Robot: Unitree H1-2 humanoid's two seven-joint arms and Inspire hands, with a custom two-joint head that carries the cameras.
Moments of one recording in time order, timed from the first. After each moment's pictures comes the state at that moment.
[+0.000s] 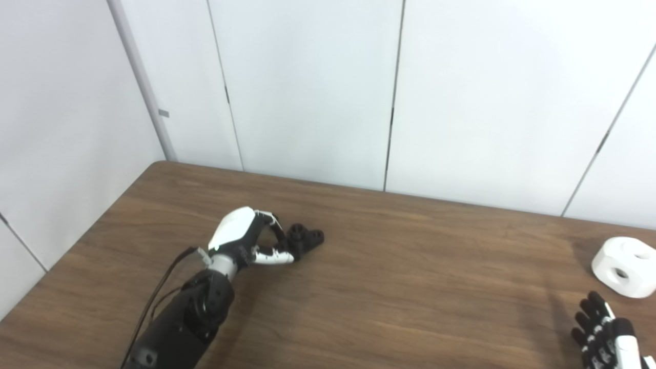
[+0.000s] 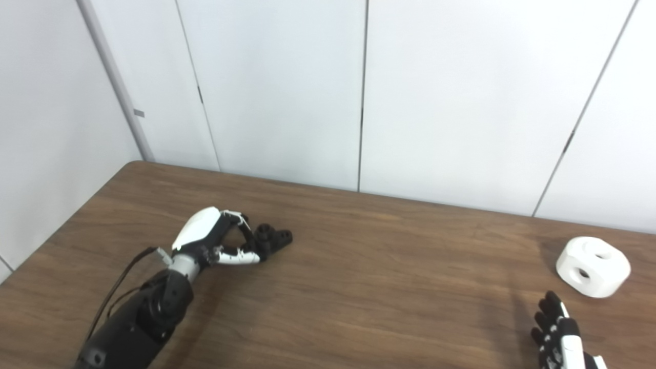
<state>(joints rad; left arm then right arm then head) -0.29 0.47 -0.23 0.14 0.53 0.26 0.02 0.12 -0.16 -0.11 -0.34 0.16 0.27 0.10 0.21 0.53</state>
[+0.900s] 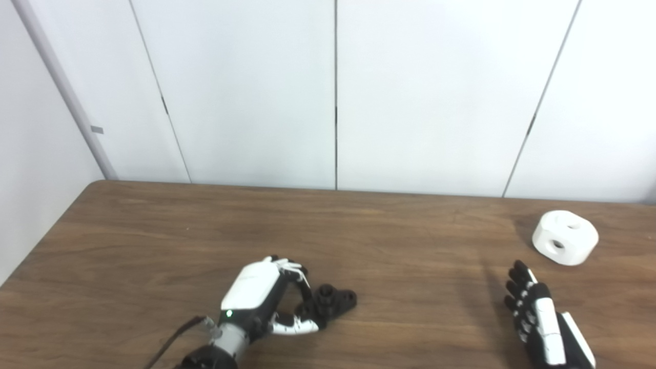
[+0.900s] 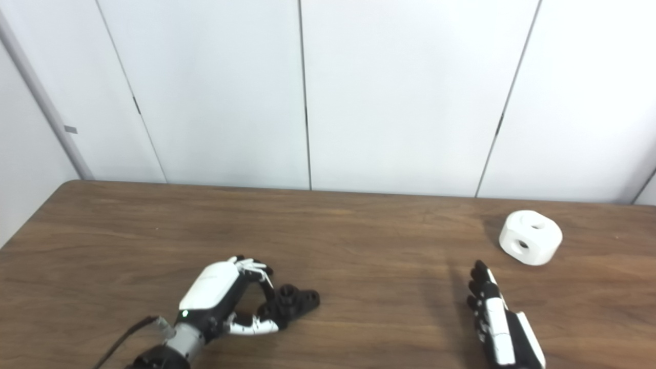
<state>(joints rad) -0.11 0.35 -0.41 -0.18 0.77 0.21 -0.07 0.10 -0.10 -0.07 -0.31 0.10 0.24 0.08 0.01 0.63</state>
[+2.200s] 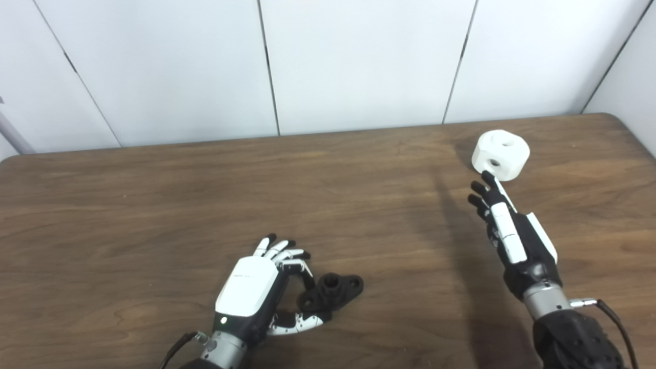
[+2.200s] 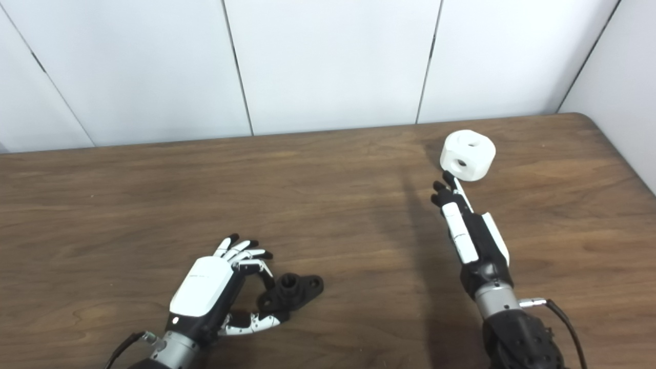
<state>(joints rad) 0.03 0.28 -0.48 -0.25 0.91 0.06 -0.01 0.09 -0.15 -0.12 -0.47 -0.01 0.42 0.03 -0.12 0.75</state>
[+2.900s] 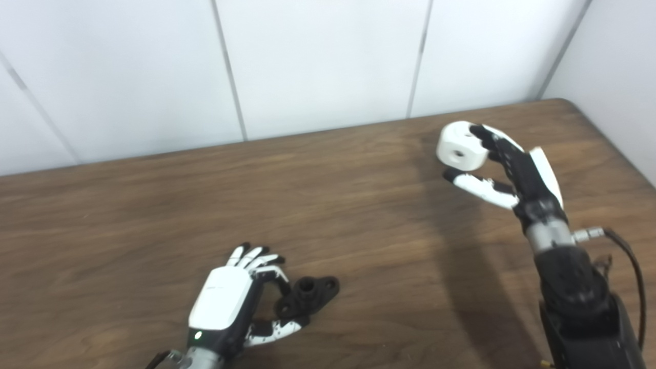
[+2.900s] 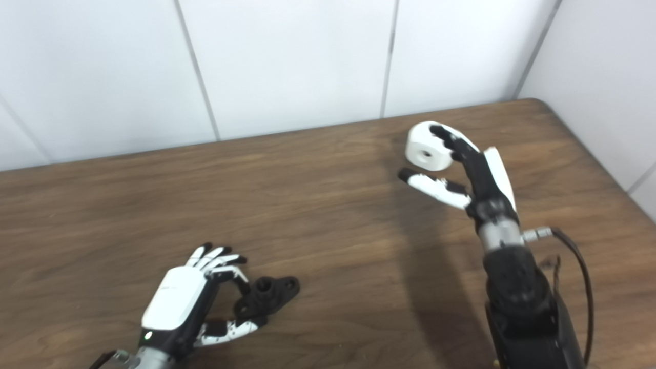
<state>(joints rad) 0.03 0.29 -0.46 -0.24 0.91 0.03 -0.02 -0.08 -0.33 -0.13 -0.47 -0.34 0.47 0.01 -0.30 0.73</state>
